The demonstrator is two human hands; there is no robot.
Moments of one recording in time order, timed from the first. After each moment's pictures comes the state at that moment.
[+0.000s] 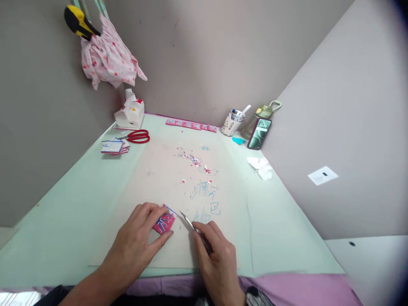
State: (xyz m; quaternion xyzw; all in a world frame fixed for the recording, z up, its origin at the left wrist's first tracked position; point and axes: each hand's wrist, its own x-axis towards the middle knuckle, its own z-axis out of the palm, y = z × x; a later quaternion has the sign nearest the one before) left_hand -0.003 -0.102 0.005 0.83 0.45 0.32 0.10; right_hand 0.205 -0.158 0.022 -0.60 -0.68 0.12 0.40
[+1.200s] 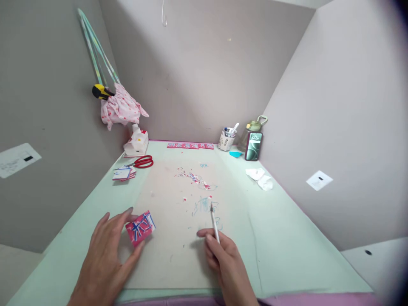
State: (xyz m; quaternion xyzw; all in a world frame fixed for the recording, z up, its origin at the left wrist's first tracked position) left_hand -0.054 -0.106 0.016 0.76 0.55 0.35 -0.01; right_hand 0.205 -0.148 0.030 -0.54 -0.35 0.55 0.52
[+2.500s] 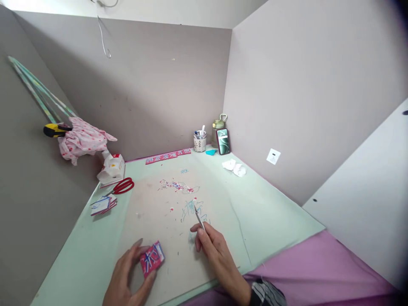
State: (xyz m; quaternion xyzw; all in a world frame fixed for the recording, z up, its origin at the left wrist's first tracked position) left_hand -0.056 -0.093 -0.011 0.78 0.53 0.30 0.16; right_hand 0.215 -0.141 0.024 -0.56 -0.53 0.32 0.55
